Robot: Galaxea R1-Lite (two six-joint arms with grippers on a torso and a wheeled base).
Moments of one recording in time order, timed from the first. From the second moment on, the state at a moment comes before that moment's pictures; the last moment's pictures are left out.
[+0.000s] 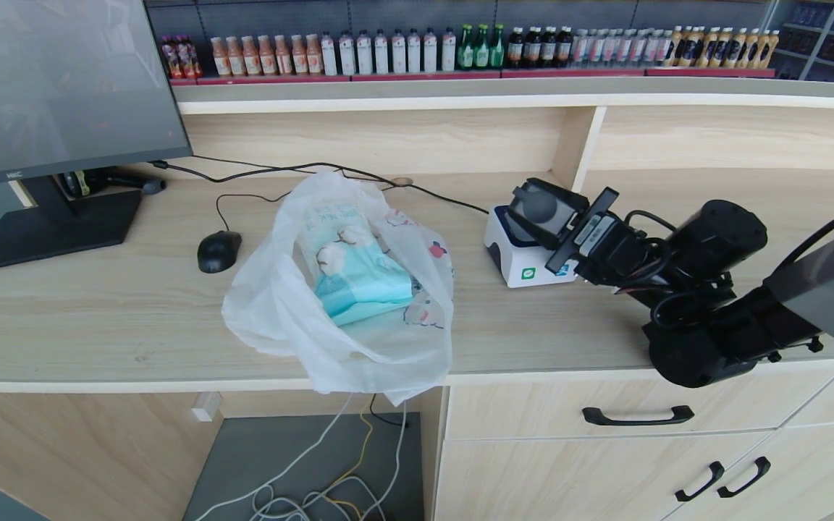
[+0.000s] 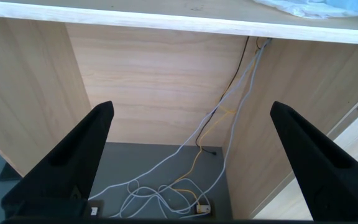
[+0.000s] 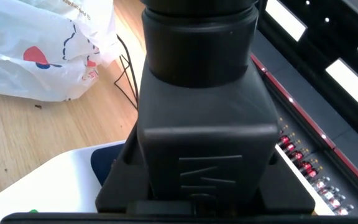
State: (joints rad) left arm 0.00 0.00 0.00 0.00 0.00 0.00; right arm 0.27 2.15 -1.08 -1.57 0.63 -0.84
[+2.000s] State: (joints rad) left arm 0.00 0.00 0.00 0.00 0.00 0.00; right arm 0.32 1.61 -0.52 -1.57 0.15 -0.16
